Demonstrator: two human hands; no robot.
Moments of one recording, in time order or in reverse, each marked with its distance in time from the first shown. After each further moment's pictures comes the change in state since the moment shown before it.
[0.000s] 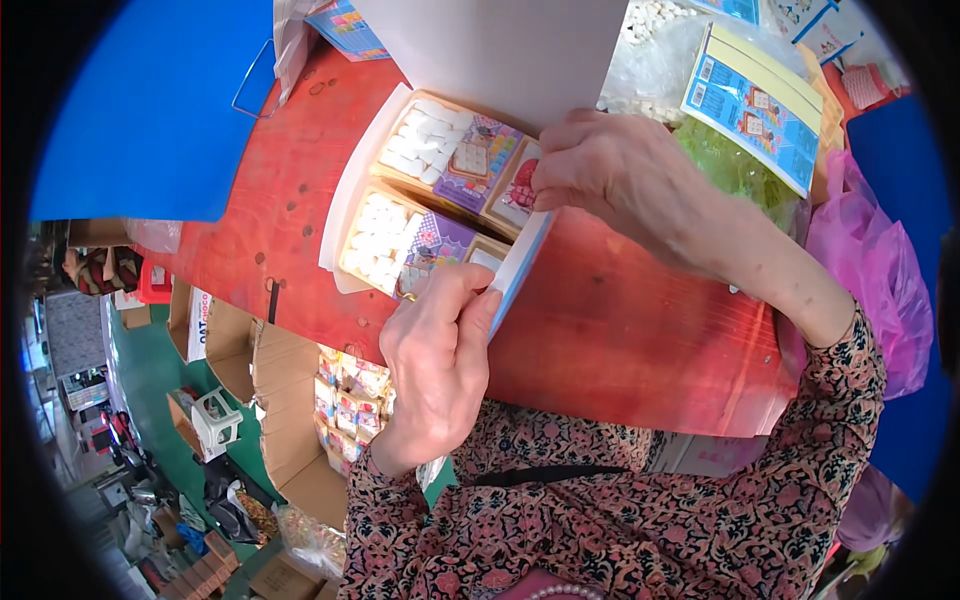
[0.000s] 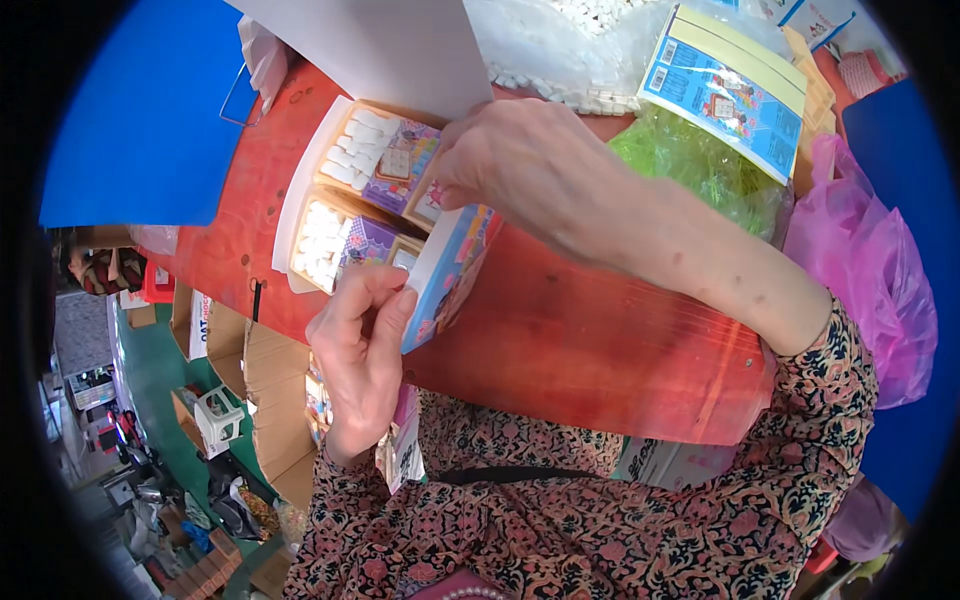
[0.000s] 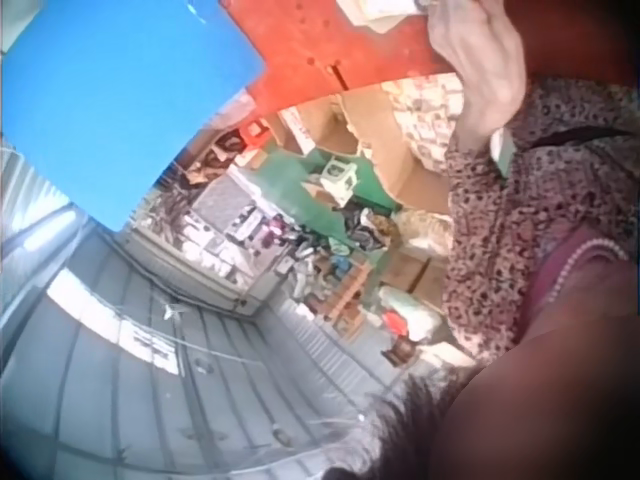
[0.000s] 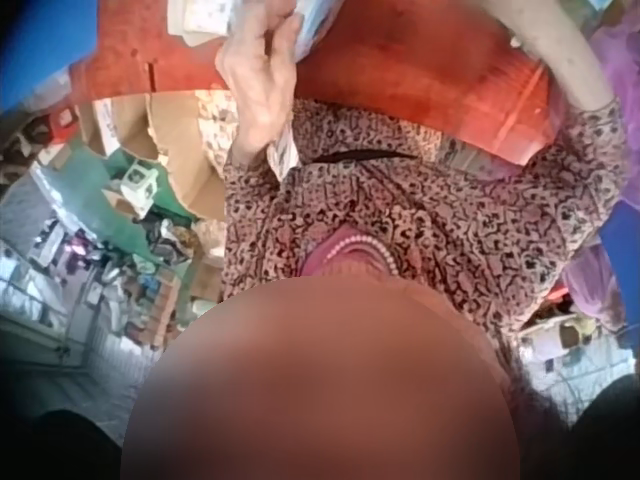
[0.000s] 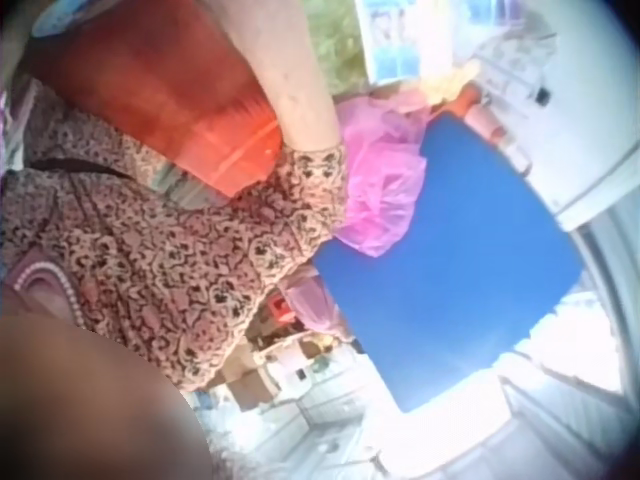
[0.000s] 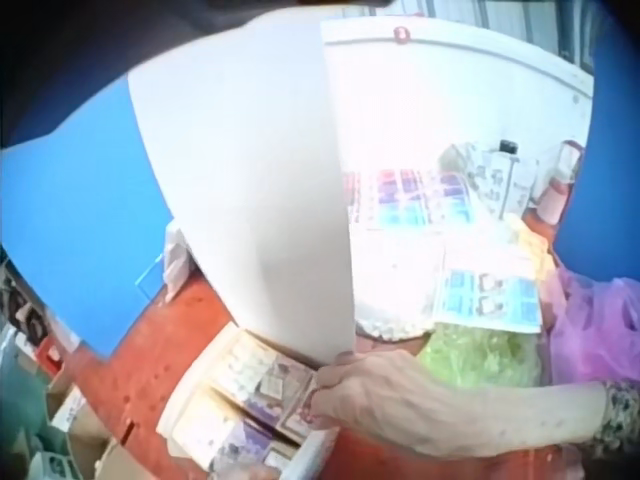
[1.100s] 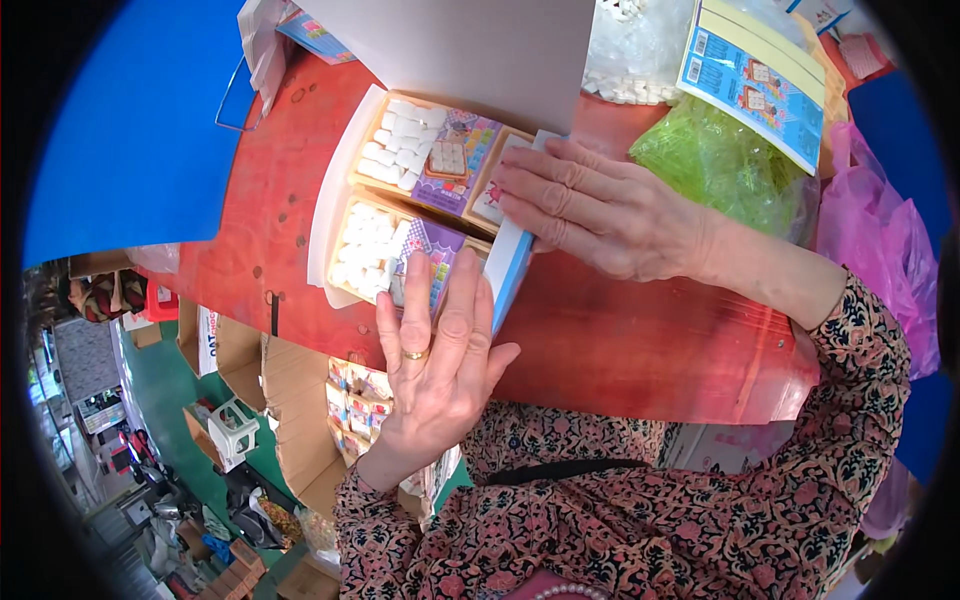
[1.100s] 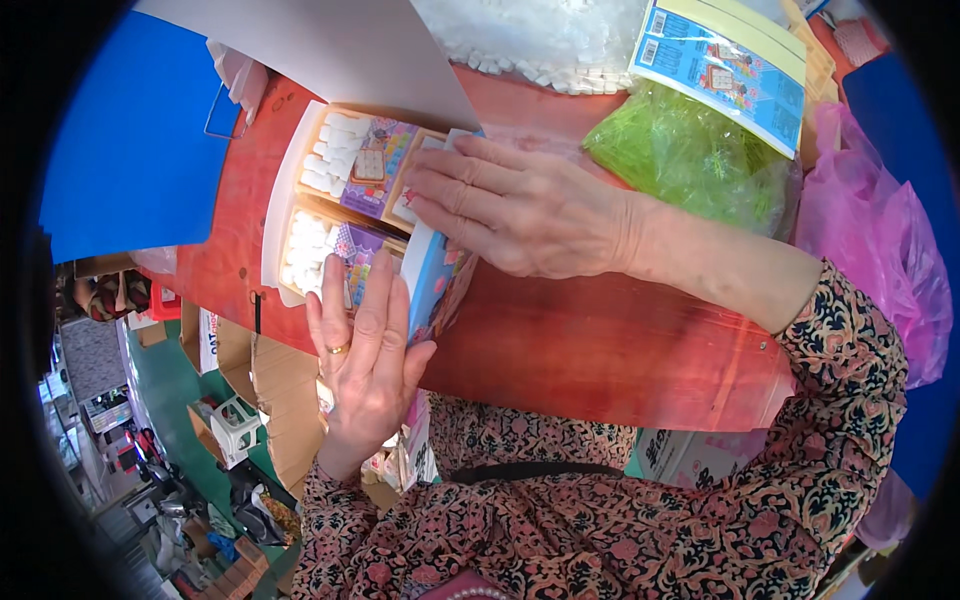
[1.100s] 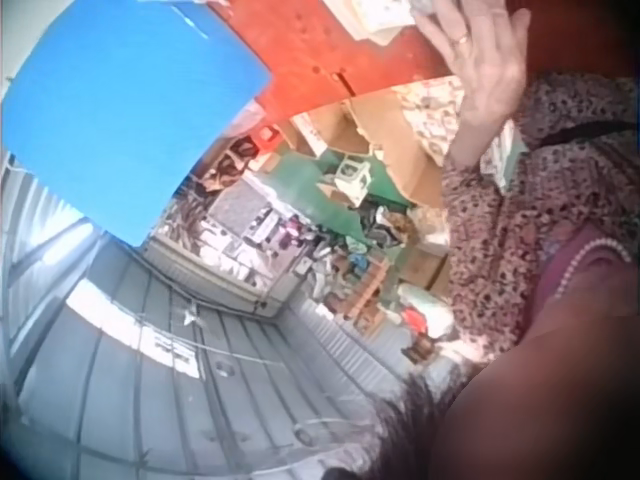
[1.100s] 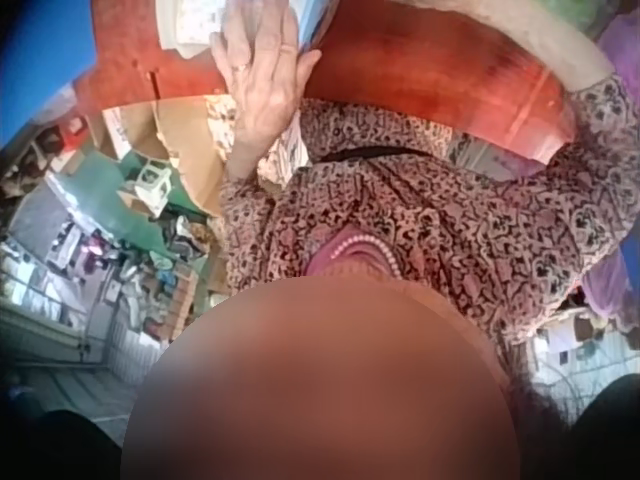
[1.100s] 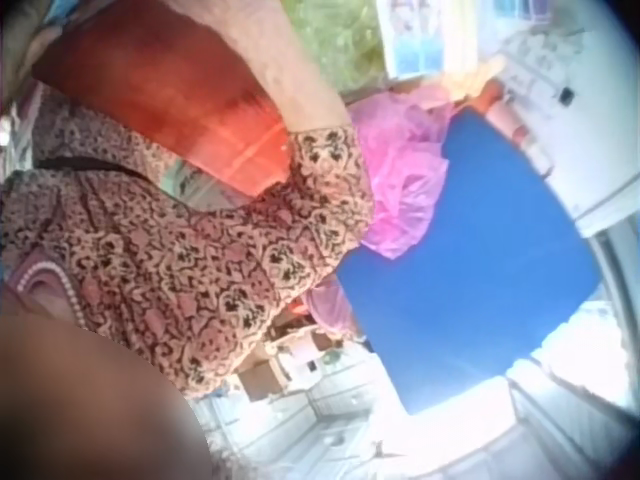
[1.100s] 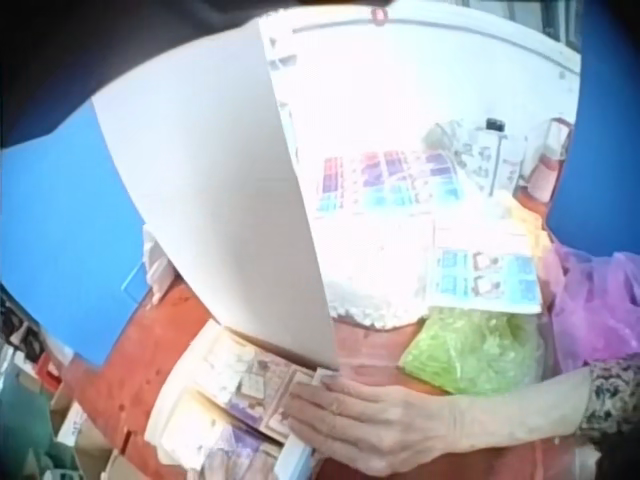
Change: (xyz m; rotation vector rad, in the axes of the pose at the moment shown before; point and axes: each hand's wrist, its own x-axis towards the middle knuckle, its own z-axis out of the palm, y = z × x) left_hand -0.017 -0.017 -0.010 0.812 -0.220 0.502; right_hand -0.031 0.026 0.059 -0.452 0.291 -0.402
